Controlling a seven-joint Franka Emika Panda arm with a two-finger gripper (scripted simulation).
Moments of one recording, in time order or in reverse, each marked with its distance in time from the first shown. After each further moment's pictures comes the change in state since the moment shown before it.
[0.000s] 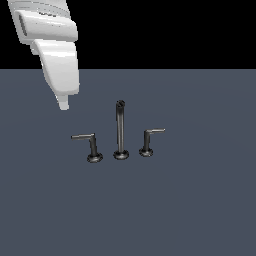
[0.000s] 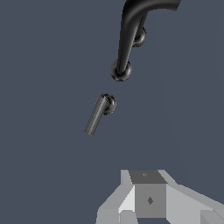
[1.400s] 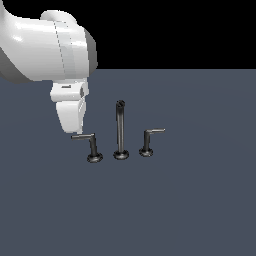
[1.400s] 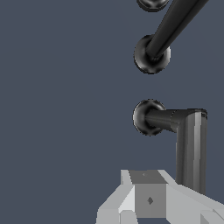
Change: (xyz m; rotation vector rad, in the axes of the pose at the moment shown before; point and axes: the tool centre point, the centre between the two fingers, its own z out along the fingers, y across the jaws) arm 0.042 -0.082 0.111 -0.006 0.008 0.388
